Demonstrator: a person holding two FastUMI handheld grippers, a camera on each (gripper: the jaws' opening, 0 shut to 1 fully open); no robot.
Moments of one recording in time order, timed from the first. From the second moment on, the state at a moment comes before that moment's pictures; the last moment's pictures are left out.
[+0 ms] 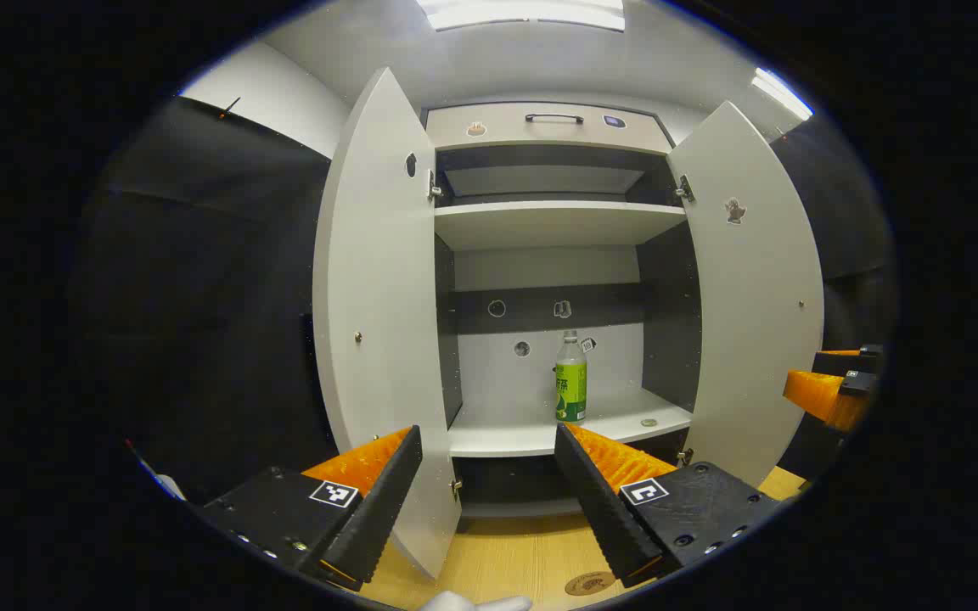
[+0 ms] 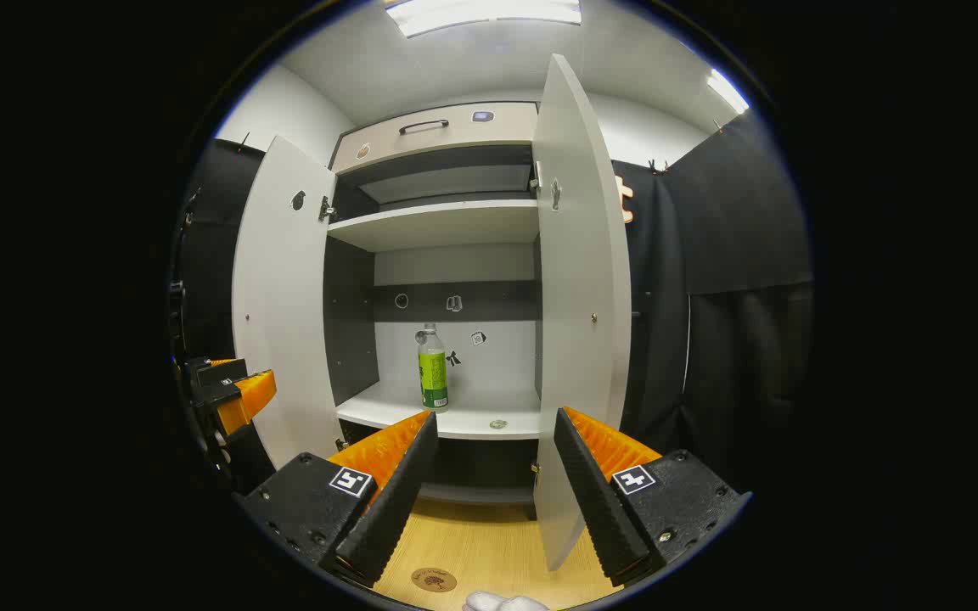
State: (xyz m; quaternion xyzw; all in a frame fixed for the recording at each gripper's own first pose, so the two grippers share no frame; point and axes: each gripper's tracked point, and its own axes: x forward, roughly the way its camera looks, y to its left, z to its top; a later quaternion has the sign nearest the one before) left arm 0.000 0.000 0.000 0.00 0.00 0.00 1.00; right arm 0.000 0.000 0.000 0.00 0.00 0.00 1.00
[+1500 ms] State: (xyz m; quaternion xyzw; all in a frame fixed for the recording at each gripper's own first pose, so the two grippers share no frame) left arm 0.131 -0.063 0.026 -0.01 -0.05 -0.06 1.00; right arm -0.001 -0.012 0.016 -0.01 0.01 -0.02 1.00
